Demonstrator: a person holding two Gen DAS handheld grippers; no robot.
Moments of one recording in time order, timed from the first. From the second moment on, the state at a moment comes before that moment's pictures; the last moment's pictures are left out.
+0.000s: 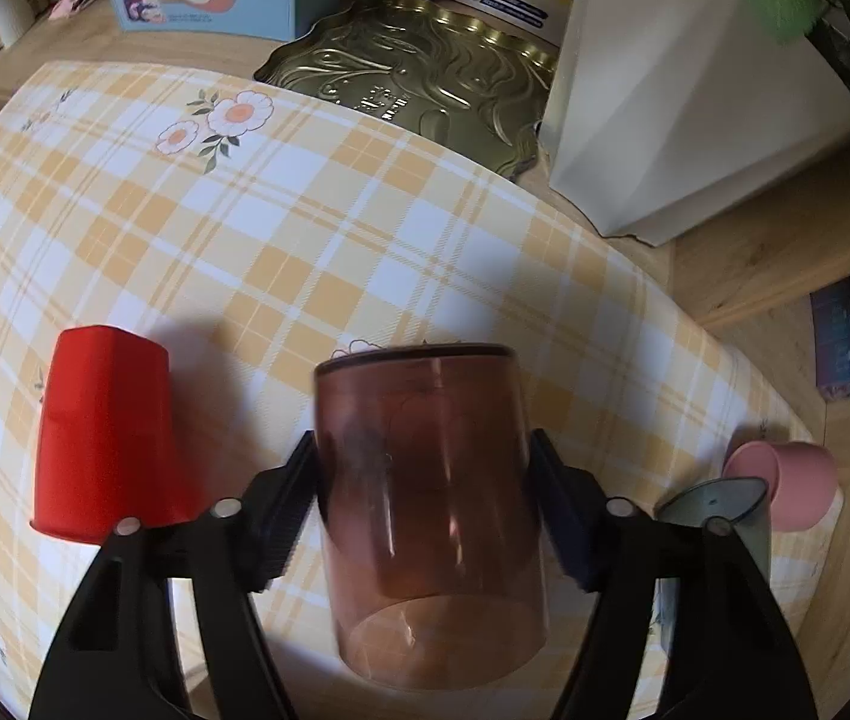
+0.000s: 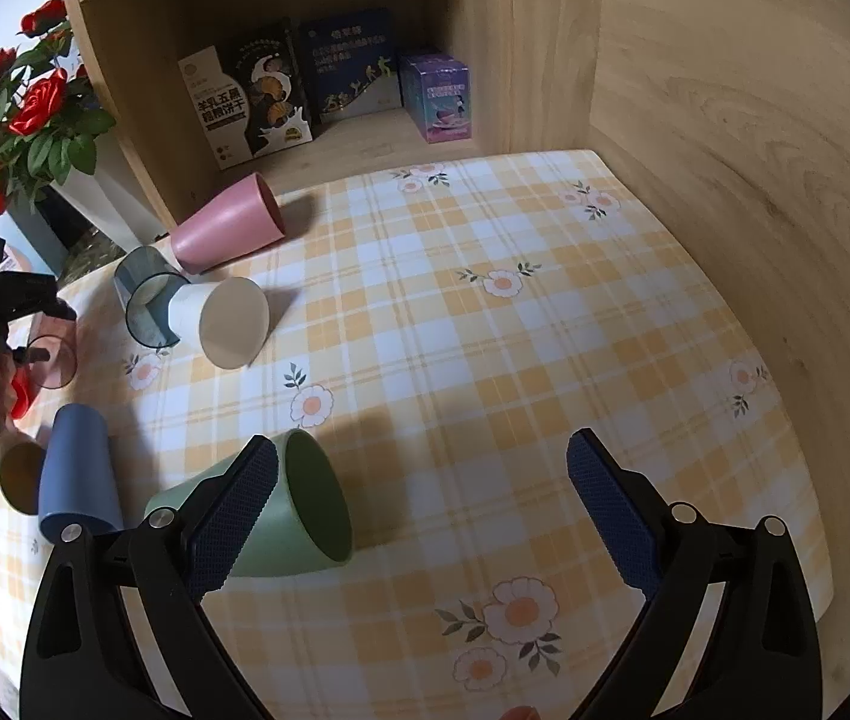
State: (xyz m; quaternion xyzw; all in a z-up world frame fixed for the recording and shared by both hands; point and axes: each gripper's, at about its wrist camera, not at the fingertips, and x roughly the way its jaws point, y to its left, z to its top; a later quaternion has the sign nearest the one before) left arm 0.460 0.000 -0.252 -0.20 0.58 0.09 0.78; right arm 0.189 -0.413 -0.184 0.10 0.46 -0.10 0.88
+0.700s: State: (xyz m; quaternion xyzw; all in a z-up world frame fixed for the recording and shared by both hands) left arm 0.313 -0.031 -0.160 -0.17 0.53 -0.02 0.83; right arm 0.145 -0.408 -0.159 0.14 0.45 -0.08 0.88
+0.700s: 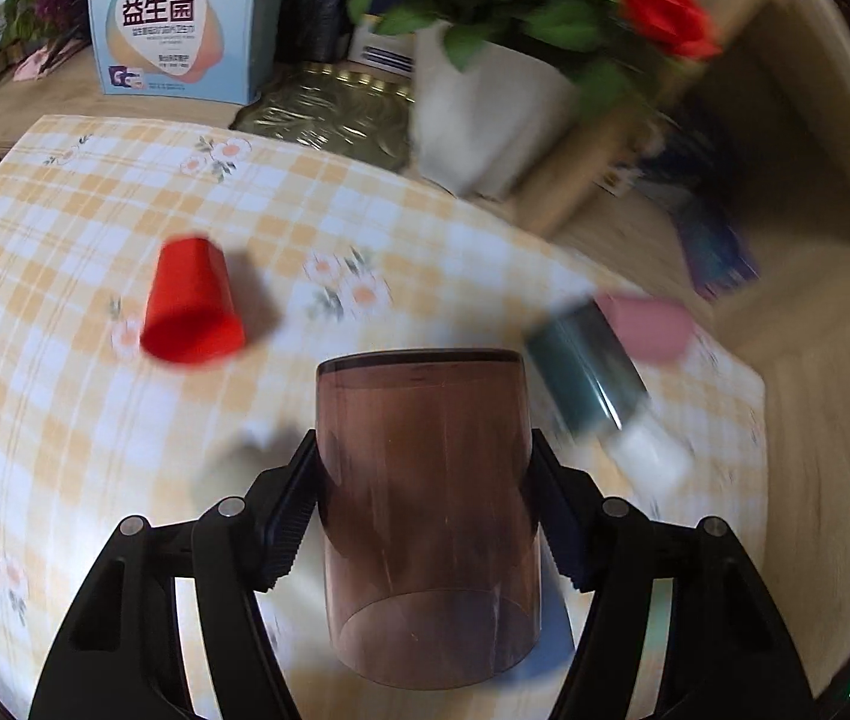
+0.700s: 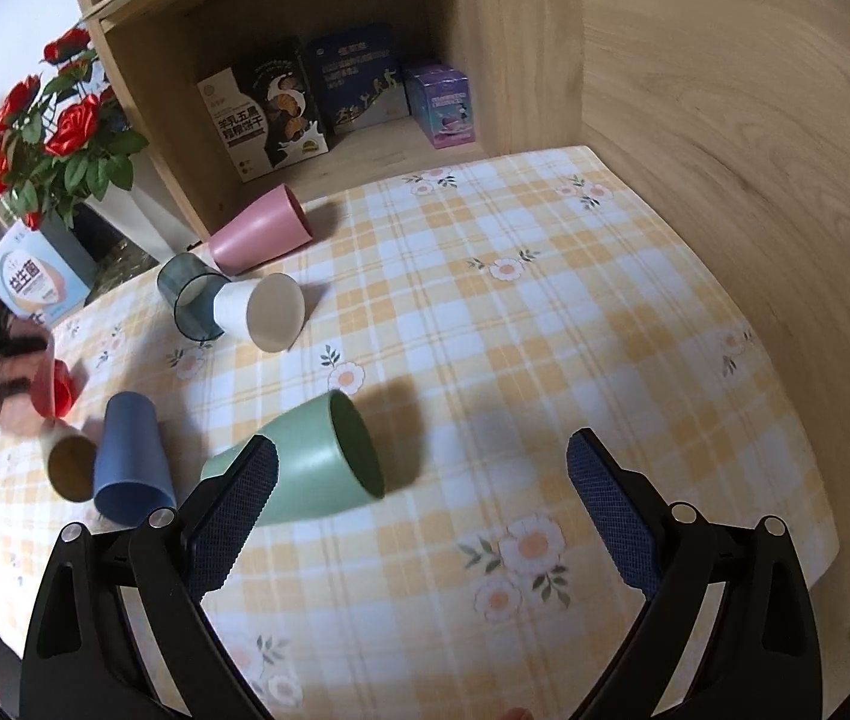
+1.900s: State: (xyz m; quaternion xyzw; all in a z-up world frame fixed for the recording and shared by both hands) left arm 0.156 -0.182 -0.256 -0.07 0.59 -0.15 0.79; right arm 0.080 -0.445 -0.176 0.16 0.46 -0.11 0.87
